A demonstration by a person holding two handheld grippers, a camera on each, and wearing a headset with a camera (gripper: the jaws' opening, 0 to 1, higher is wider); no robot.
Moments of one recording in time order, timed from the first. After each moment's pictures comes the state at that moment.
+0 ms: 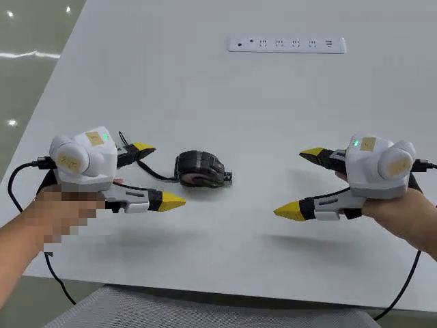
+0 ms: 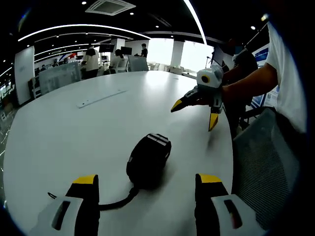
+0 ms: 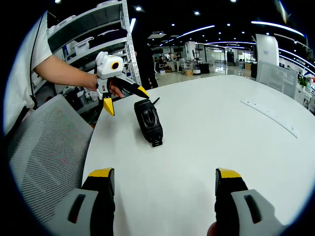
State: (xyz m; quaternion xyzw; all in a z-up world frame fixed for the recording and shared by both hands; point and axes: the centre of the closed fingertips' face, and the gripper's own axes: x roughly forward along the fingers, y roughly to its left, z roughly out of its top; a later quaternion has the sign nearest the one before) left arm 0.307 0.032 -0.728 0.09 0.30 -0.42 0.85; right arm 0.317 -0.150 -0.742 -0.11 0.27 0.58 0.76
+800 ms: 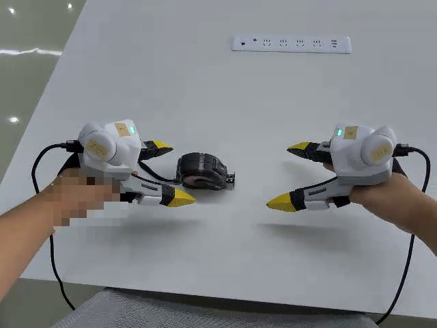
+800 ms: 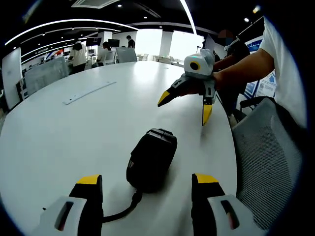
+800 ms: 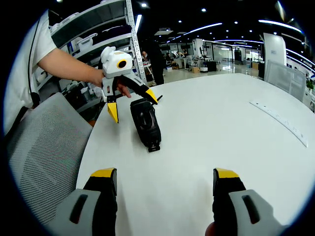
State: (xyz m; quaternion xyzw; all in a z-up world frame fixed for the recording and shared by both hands) left arm 0.318 0.021 -0.749 0.12 0.33 -0.46 0.81; right arm 0.330 -0.126 -0.754 -0.12 0.28 0.60 0.74
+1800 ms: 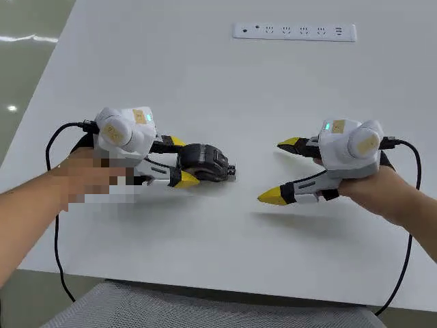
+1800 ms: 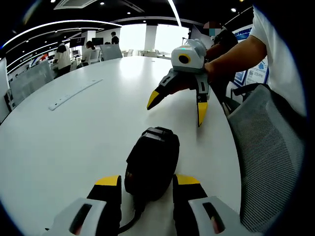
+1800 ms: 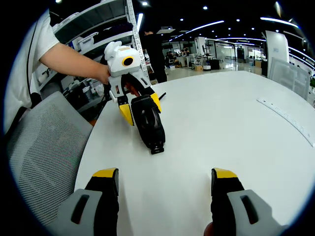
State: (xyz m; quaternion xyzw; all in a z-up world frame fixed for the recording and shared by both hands) left arm 0.324 0.007 -0.762 0.16 0.33 -0.51 0.78; right arm 0.326 -0.110 -0.764 -0.12 0.29 0.61 0.73
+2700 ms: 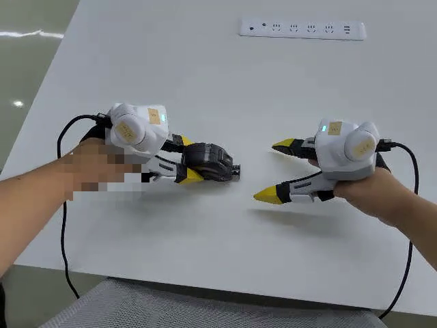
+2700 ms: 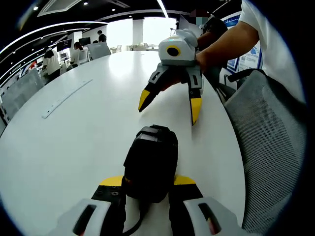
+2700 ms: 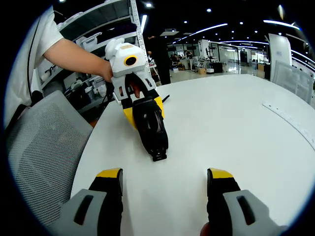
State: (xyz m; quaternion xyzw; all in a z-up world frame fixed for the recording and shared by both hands) left arm 0.323 0.004 -0.767 0.22 0.33 -0.53 0.75; right arm 0.324 -0.091 -0.767 -0.12 0.27 0.62 0.72
